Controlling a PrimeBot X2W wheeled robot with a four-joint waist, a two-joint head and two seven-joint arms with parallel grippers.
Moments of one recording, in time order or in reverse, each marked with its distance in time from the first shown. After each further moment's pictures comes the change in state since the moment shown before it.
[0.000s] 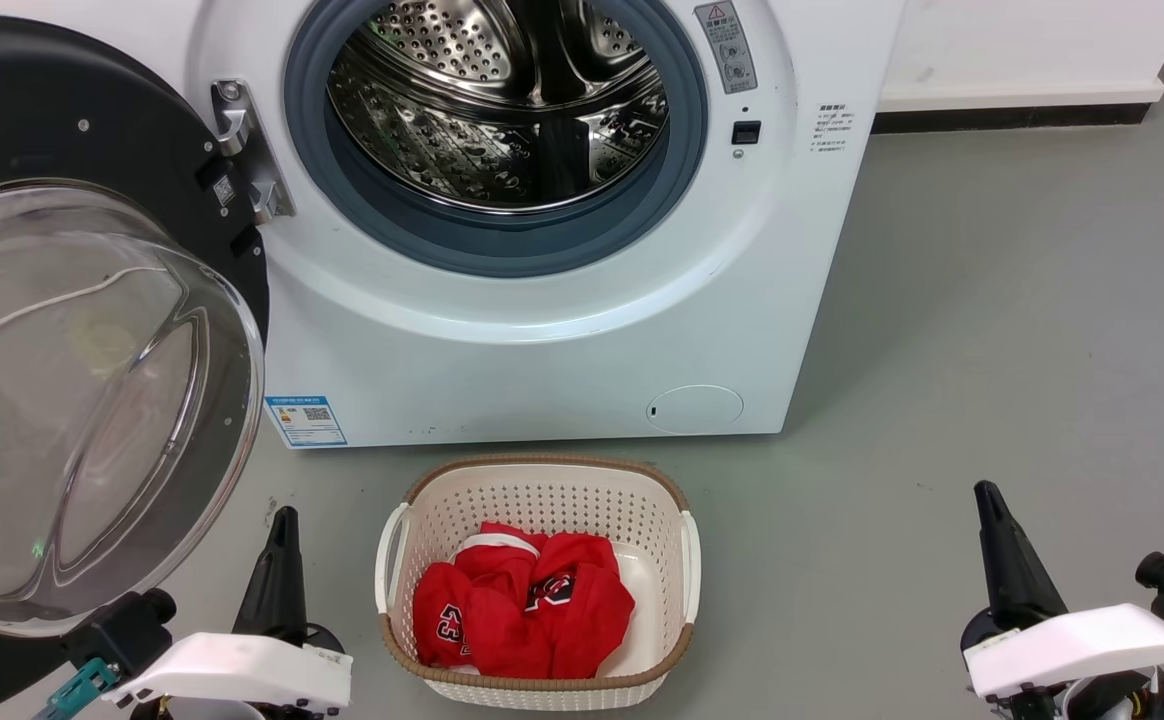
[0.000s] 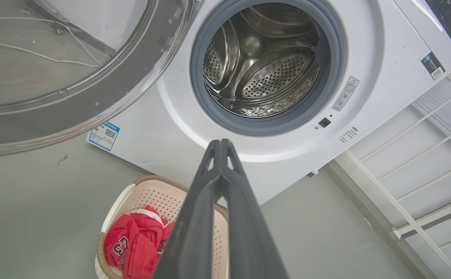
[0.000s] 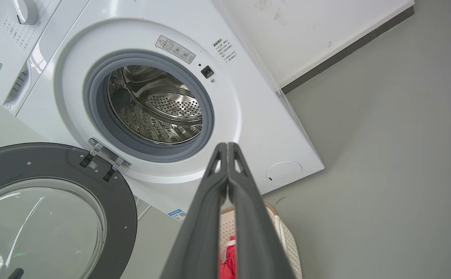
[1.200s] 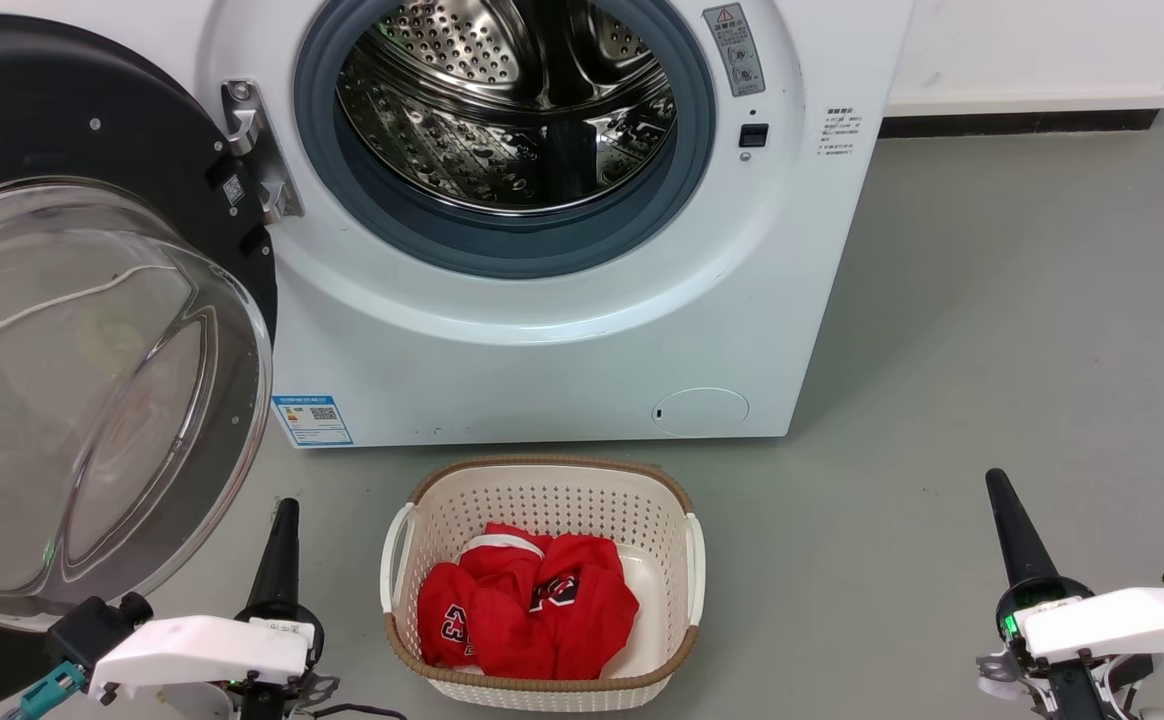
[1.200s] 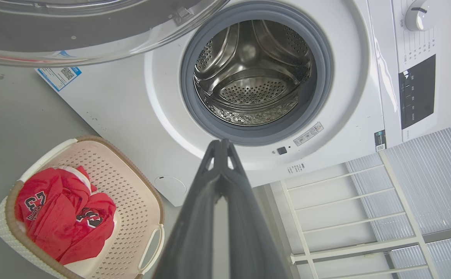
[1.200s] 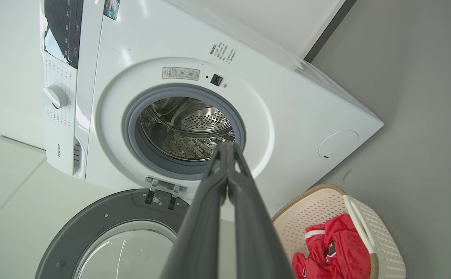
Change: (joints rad) left arm -0.042 0.000 0.021 0.037 -0.458 -0.007 0.111; right arm -0.045 -0.008 -0.026 0.051 0.455 0.000 0.076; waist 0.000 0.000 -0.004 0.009
